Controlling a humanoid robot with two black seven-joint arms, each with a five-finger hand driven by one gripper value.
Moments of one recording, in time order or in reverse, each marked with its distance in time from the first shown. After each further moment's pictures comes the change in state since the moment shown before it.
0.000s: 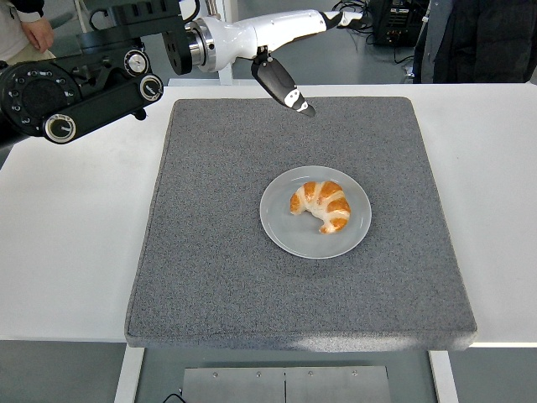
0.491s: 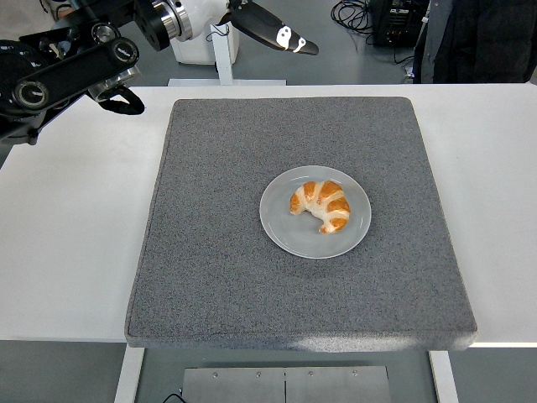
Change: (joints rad) left arm 0.053 0.020 -0.043 0.036 -0.356 0.085 -0.024; right arm 0.000 0.000 0.000 0.000 0.000 0.000 0.000
